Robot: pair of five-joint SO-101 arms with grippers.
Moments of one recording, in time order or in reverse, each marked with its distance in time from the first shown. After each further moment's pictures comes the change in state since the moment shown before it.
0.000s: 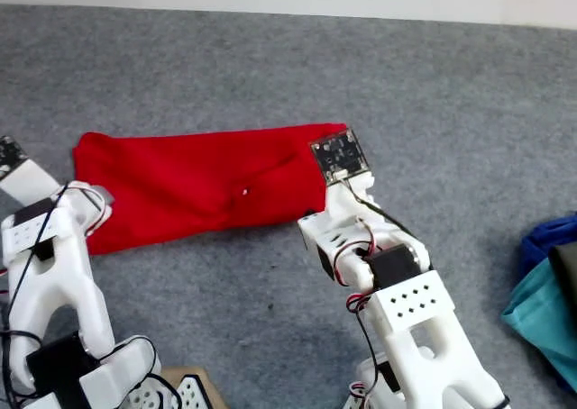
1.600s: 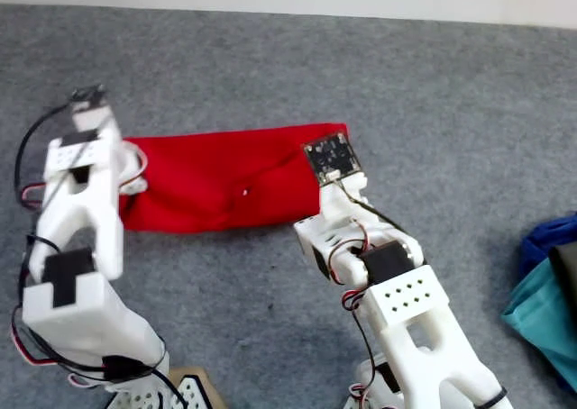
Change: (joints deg) left arm 17.5 26.4 -31.6 16.4 -12.1; right arm -1.0 2.6 0.0 0.0 0.0
